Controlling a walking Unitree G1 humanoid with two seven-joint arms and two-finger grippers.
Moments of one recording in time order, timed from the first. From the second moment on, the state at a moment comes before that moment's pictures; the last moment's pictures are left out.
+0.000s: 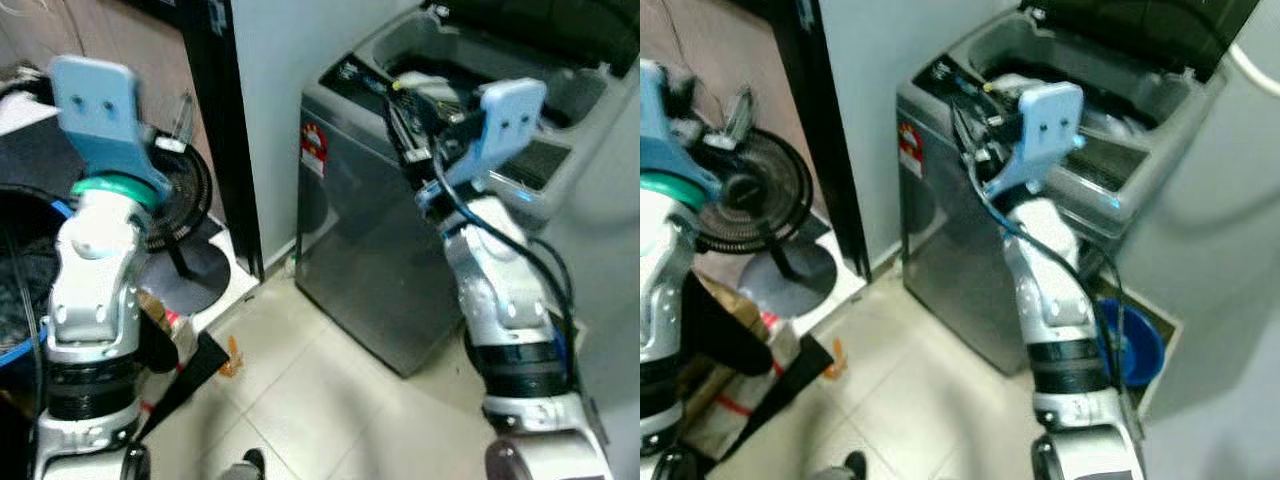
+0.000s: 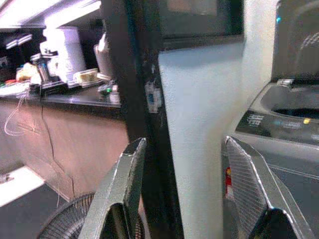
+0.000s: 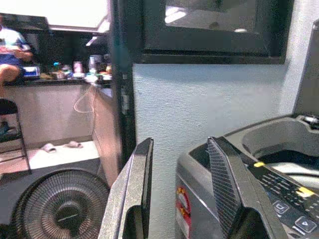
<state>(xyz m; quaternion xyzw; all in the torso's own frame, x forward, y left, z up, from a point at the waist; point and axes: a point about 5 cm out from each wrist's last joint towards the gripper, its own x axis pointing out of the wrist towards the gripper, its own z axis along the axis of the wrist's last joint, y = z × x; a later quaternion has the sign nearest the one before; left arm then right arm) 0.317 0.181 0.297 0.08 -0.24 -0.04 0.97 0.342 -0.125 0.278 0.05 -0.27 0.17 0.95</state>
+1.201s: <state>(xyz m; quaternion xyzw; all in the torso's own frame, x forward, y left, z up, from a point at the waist) 0.317 0.186 0.295 0.08 -0.21 -0.02 0.97 0.341 -0.112 0.281 0.05 -0.28 0.19 0.94</state>
